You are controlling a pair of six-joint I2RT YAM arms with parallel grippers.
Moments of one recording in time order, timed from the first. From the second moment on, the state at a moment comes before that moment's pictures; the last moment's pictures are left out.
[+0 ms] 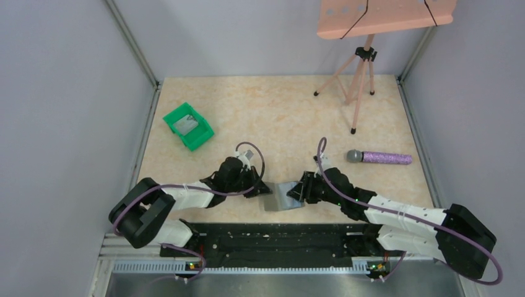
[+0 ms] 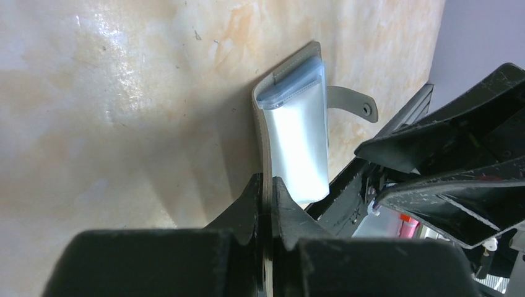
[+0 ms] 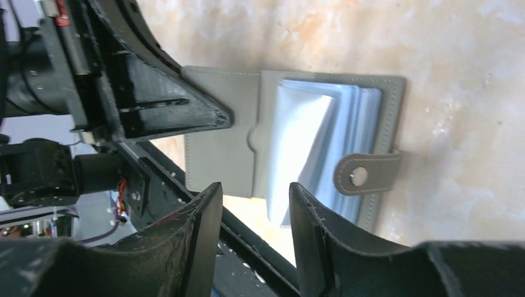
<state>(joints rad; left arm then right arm) -0.69 1.39 0.39 0.37 0.39 -0.96 0.88 1.01 0.31 0.19 -0.06 0.88</state>
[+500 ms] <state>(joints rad) -0.69 1.39 0.38 0.36 0.38 -0.94 0.88 1.10 0.31 0.14 -0.02 0.87</state>
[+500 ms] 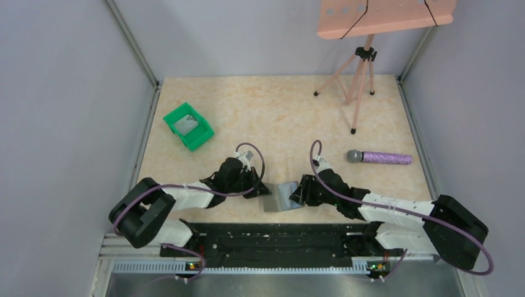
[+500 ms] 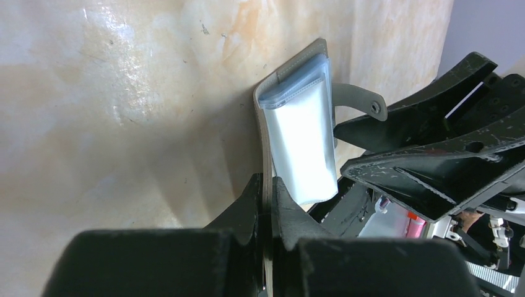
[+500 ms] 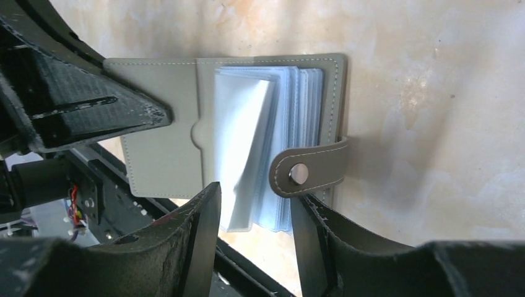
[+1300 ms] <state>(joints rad) -0.71 1.39 0.38 0.36 0.37 -0.94 0.88 1.19 0.31 0.35 -0.13 0.89</state>
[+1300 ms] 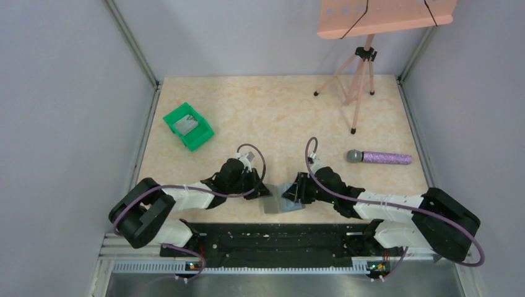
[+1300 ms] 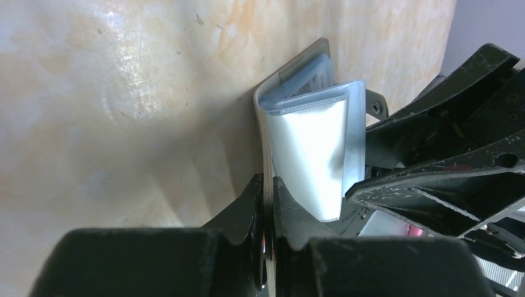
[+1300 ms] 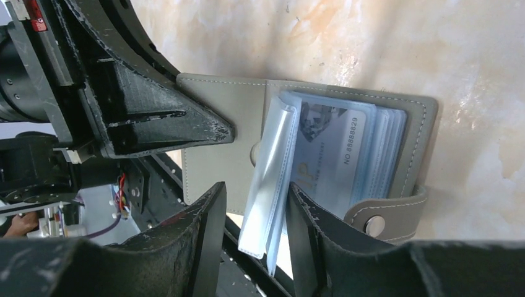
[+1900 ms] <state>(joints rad) -0.71 1.28 0.42 0.20 0.34 -0.94 0.88 1.29 0.31 0.50 -0.22 0.90</state>
